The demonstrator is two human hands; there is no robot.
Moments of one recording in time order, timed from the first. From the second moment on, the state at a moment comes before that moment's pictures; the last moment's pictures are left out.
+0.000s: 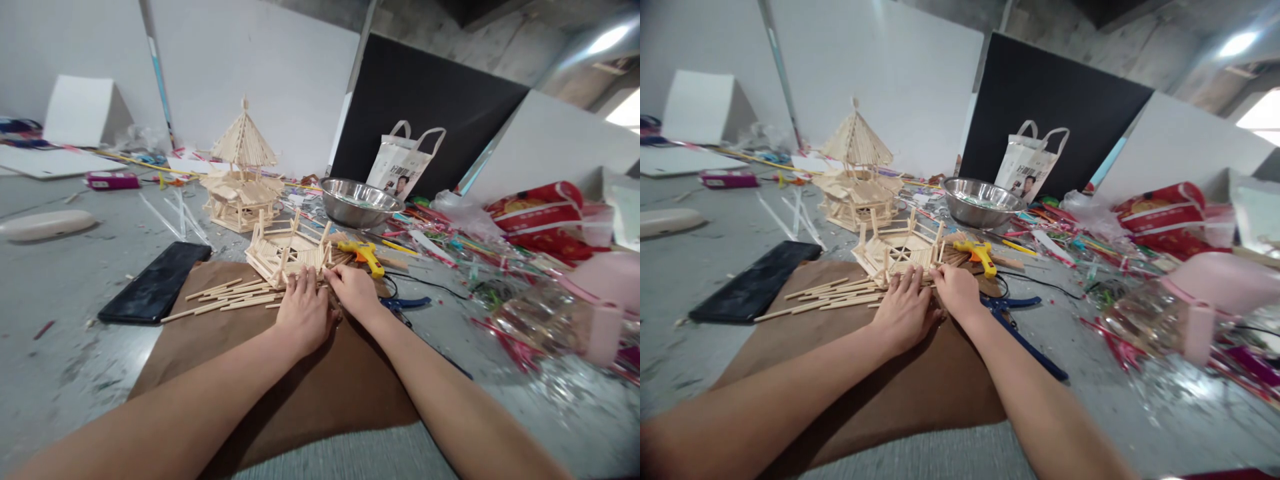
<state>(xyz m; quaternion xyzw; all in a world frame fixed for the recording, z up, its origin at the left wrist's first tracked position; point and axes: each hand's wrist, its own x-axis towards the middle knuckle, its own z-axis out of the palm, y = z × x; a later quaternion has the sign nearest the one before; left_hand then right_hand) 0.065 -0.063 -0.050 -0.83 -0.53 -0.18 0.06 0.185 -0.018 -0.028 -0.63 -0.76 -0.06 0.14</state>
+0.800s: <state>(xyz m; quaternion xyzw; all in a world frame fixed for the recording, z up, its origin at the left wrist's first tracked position) 0.065 -0.064 -0.049 -0.82 -0.53 -0.18 0.06 0.187 -0.015 -0.033 -0.60 -0.77 -0.04 0.21</state>
